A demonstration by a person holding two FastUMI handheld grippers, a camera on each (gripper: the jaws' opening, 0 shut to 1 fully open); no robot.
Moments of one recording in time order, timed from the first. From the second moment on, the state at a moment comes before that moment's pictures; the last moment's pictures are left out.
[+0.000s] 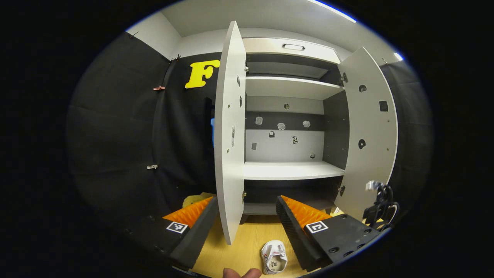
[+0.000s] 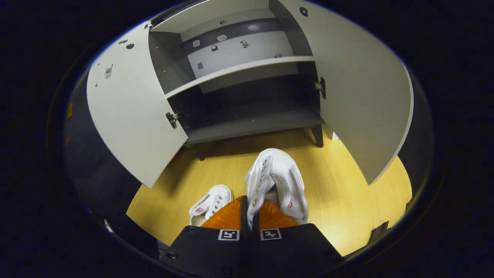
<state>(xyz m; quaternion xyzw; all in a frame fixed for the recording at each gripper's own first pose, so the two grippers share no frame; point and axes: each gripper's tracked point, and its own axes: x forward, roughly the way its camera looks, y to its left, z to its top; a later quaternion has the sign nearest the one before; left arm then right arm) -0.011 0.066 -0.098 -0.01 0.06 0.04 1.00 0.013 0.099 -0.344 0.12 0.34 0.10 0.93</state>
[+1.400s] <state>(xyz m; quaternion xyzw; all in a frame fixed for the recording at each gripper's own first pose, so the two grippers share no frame) 0.004 0.053 -0.112 -0.04 0.07 0.02 1.00 0.399 0.073 -0.193 -0.07 0.31 0.04 0.95</state>
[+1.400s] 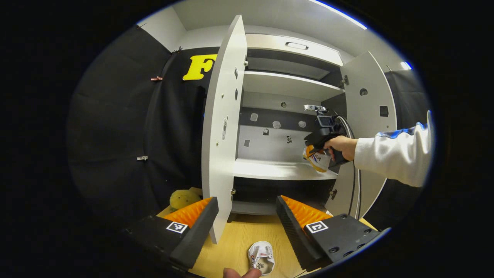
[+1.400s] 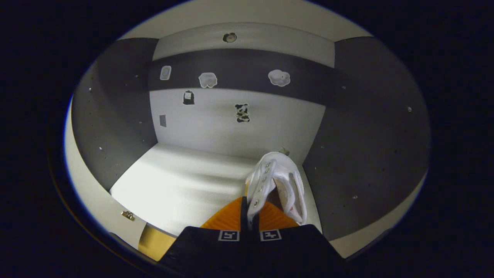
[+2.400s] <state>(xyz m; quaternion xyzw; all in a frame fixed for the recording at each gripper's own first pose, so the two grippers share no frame) -0.005 0.047 -0.099 -0.03 0.05 0.03 1.00 0.400 0.098 -0.219 -0.02 0.32 0.04 0.95</state>
